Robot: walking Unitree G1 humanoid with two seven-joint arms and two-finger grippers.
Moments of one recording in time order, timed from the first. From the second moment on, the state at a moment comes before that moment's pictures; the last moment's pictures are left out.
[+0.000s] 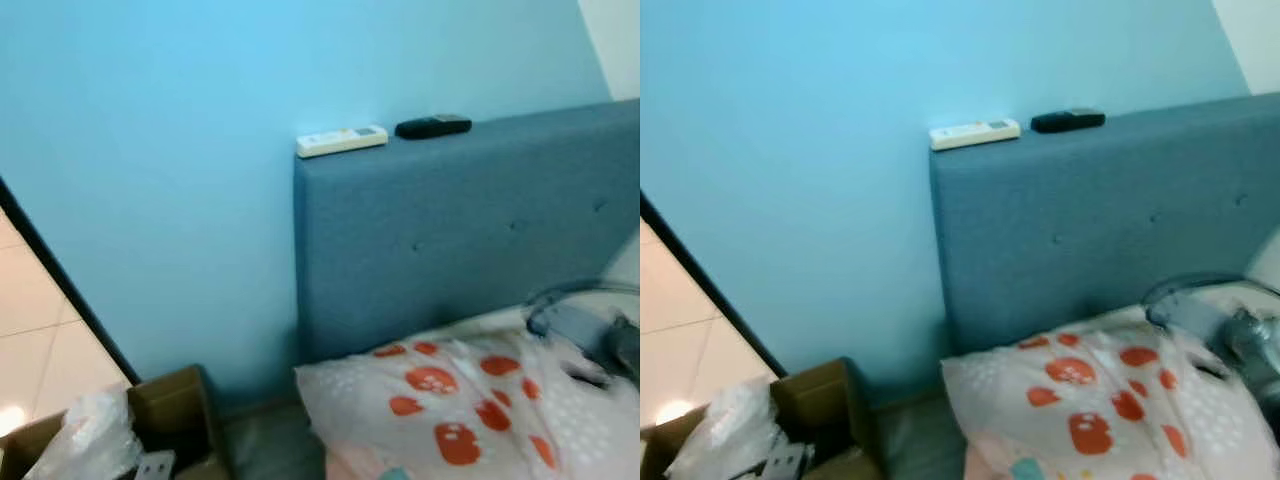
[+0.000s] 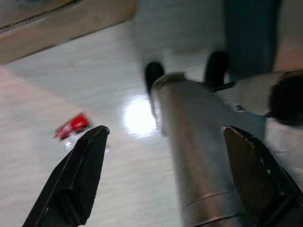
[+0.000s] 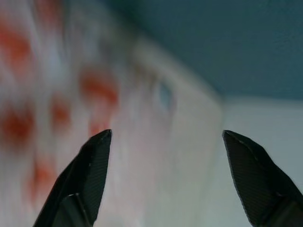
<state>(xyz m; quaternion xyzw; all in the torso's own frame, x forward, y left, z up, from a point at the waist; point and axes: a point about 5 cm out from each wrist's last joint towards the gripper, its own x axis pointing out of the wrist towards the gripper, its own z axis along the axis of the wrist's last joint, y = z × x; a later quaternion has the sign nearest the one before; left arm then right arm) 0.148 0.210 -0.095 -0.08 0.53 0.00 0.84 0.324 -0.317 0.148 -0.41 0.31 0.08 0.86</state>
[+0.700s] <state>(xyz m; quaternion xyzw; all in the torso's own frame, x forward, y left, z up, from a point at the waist) 0.160 0.211 -0.091 -0.07 0.52 0.02 0.85 0.333 -0.239 0.063 -0.12 0.28 0.01 0.95</state>
